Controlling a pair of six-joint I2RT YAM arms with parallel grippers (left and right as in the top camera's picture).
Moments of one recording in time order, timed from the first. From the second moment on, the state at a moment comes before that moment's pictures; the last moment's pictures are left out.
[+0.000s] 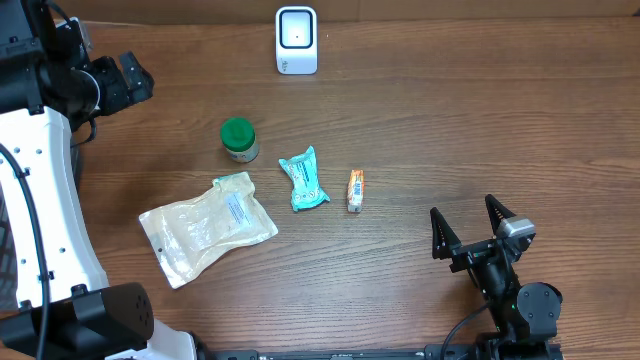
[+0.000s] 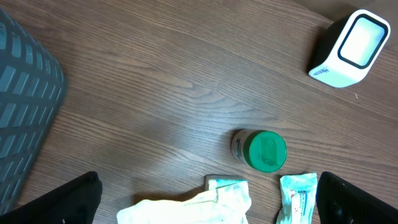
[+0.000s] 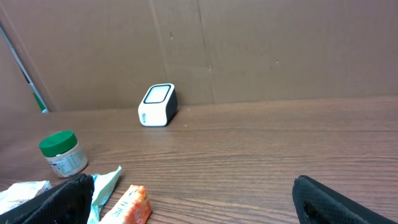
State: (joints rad) left arm 0.27 1.73 1.97 -1.28 0.13 -0.19; right arm 0.04 0.01 0.02 -0.01 -0.24 0.17
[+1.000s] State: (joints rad) left arm 0.27 1.73 1.97 -1.28 0.13 -0.19; right arm 0.04 0.14 0.24 -0.26 -0.53 0.32
